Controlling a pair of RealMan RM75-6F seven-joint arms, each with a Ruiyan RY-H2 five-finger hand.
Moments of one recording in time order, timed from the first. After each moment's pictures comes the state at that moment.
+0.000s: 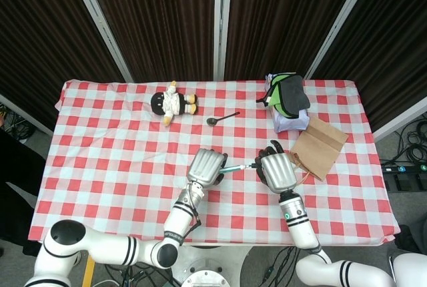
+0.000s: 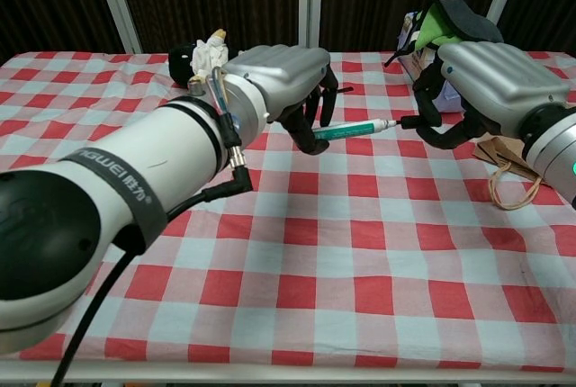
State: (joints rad) left arm -1.01 -1.99 -0.34 -1.51 0.73 1.21 0.89; right arm 0.51 -1.72 0.18 -1.46 -1.31 1.26 -0.48
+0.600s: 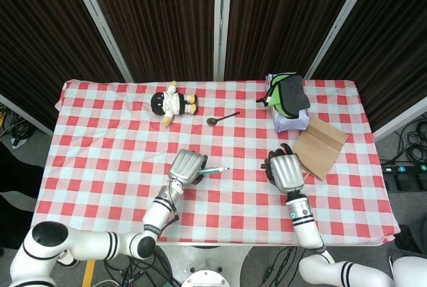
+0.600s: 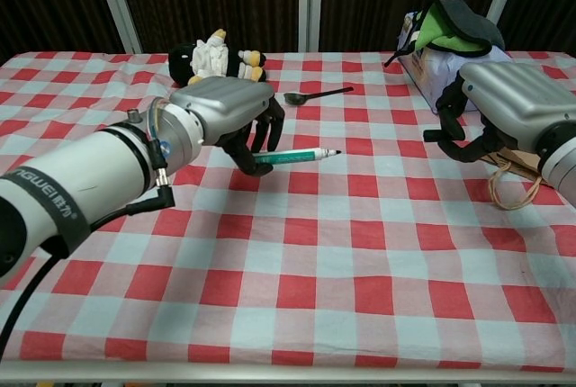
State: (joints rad) left arm -0.92 -1.89 -0.20 -1.39 0.83 1.06 0.70; right arm 0.49 -1.74 0.17 -1.37 -1.28 1.25 -0.45
